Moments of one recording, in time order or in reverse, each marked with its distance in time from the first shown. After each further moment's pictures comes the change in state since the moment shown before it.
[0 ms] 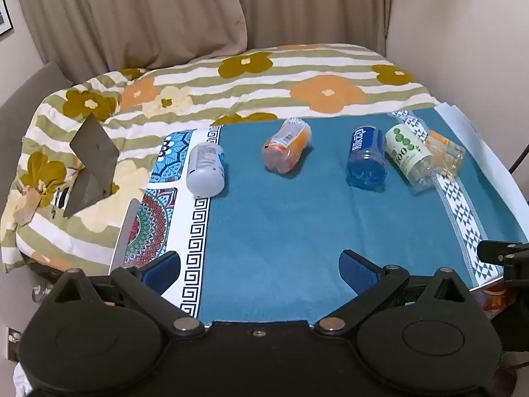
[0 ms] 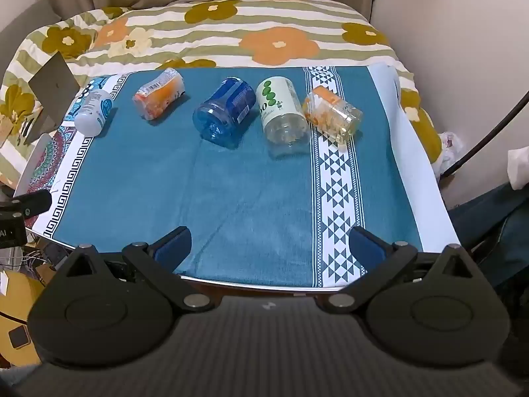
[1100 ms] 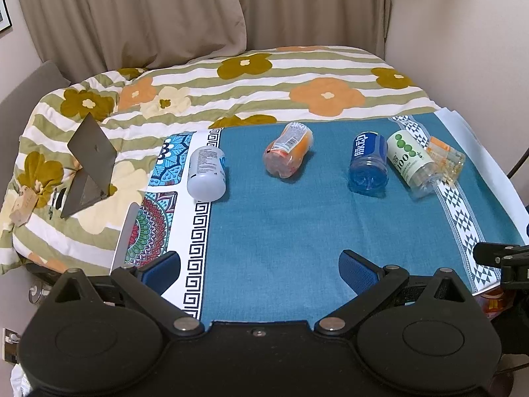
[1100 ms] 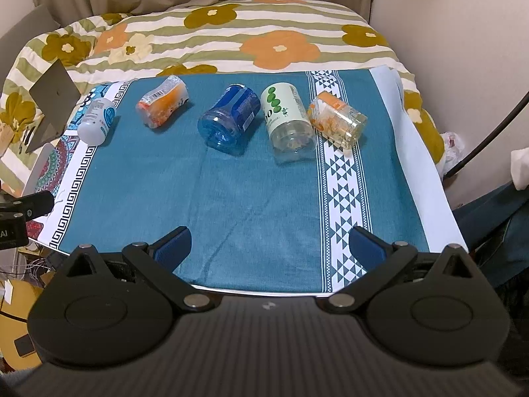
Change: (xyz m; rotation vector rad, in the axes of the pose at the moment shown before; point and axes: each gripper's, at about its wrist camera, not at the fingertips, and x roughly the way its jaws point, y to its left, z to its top) left arm -0.001 0.007 0.008 -0.009 -0.031 0.002; right arm -0.001 0.008 0.006 0.016 -0.001 0.012
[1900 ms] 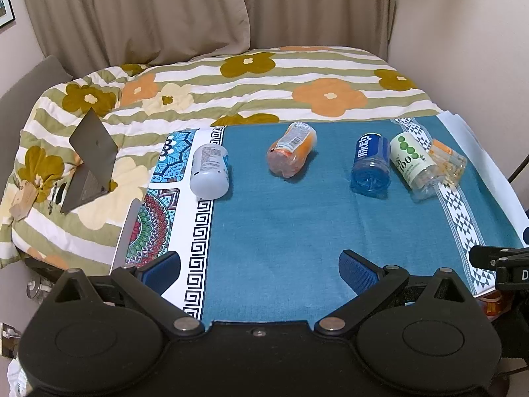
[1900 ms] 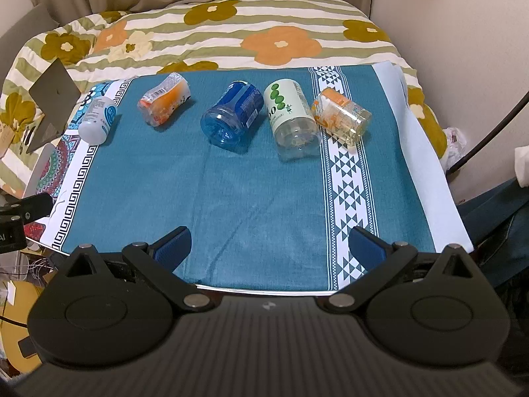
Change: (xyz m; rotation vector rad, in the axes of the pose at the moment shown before) left arm 0.001 0.007 -0.001 -0.021 0.004 -0.005; right arm 0.005 0.003 0.003 0.009 0.018 0.007
